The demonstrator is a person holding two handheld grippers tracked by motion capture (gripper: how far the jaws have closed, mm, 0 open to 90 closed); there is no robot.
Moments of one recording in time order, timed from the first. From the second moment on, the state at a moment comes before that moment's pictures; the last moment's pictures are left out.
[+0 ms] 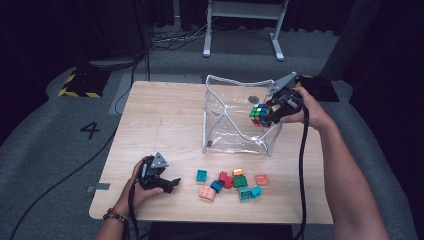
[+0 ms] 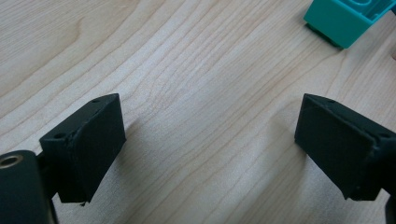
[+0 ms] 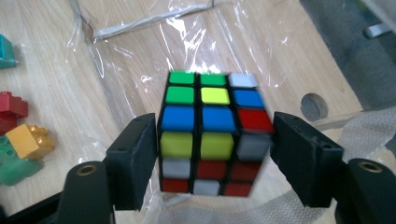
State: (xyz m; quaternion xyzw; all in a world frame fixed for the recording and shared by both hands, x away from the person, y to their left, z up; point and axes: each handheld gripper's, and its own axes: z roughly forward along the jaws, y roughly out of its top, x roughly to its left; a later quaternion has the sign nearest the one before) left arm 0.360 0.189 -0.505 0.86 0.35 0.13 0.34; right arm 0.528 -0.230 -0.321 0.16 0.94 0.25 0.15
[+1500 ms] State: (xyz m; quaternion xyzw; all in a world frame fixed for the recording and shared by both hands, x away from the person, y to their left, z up) left arm 0.360 0.189 -0.505 0.86 0.36 0.12 0.34; right arm 0.442 -0.316 -0.299 0.25 0.81 0.46 0.26
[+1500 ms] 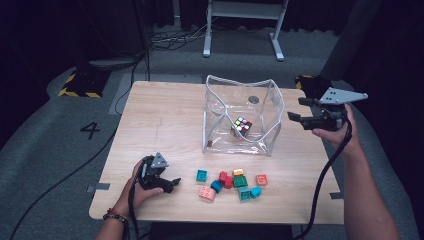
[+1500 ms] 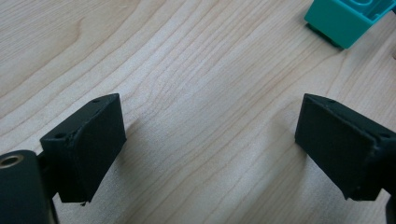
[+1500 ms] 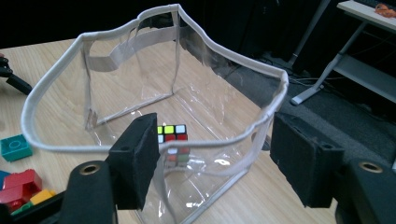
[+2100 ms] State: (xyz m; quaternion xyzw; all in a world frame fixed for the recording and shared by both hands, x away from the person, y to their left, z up) left arm 0.360 0.189 -0.505 0.86 0.35 0.12 0.34; right arm 0.398 -0.344 -0.374 0.25 0.83 0.45 0.23
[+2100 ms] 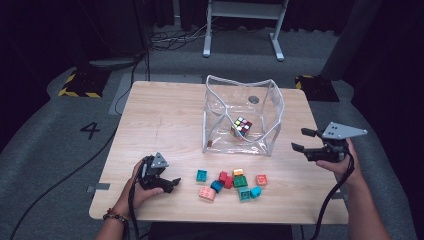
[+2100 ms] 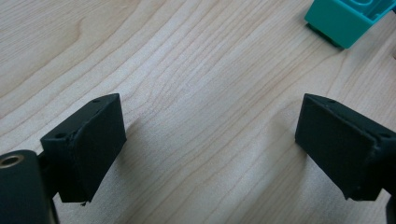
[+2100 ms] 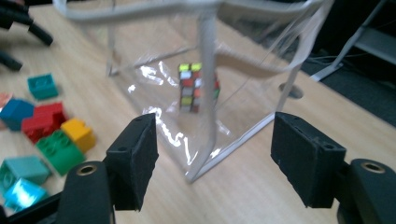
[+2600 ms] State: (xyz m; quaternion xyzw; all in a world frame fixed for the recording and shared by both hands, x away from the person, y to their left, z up) left arm 0.360 0.189 -0.505 0.86 0.36 0.12 0.34; right arm 0.378 -0.318 -0.440 0.21 0.87 0.43 0.15
